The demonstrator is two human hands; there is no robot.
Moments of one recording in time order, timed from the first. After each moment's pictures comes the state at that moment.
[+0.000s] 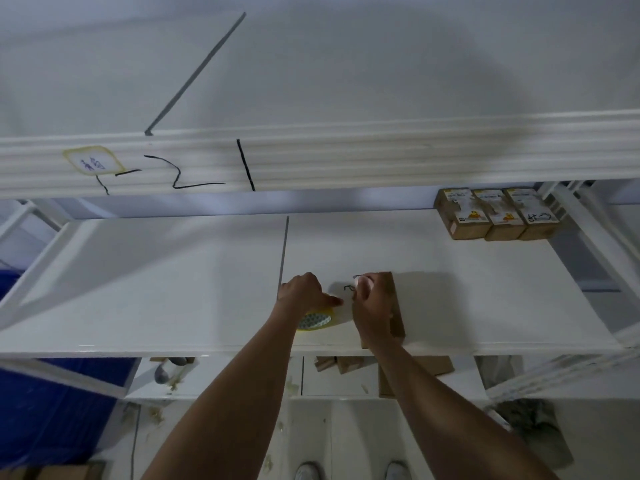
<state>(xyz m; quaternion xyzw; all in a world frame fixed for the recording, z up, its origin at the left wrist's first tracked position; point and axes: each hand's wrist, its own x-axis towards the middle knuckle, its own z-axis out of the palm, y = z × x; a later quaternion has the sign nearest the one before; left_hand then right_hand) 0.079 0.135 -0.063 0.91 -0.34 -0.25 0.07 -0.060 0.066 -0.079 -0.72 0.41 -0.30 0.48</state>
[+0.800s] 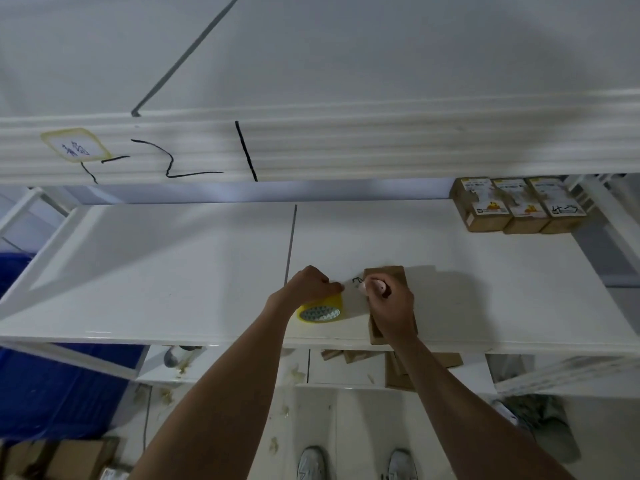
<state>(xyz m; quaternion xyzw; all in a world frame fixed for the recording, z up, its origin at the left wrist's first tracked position) 0.093 0.139 -0.074 0.87 -0.29 -0.36 0.18 -0.079 0.044 -0.101 -0.76 0.34 -0.32 0.45</state>
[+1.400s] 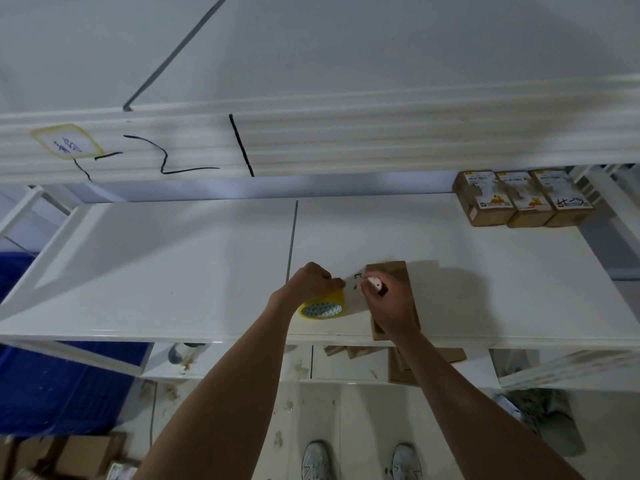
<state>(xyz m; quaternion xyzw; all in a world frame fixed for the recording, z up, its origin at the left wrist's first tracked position) 0.090 0.140 -0.071 0.86 -0.28 -0.37 0.21 -0.078 0.045 -0.098 -0.79 0.31 -0.27 0.46</state>
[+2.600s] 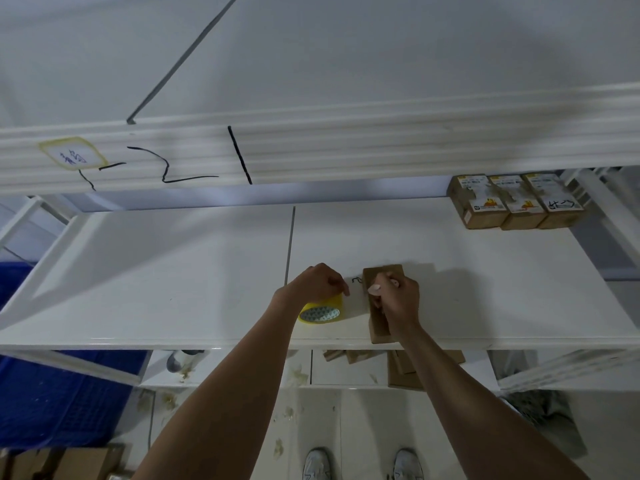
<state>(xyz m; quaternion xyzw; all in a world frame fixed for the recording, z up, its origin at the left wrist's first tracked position) 0.084 0.133 -0.055 0.83 -0.42 -0.34 0.16 -0.076 0.038 -0.075 -0.56 0.47 -0.24 0.63</state>
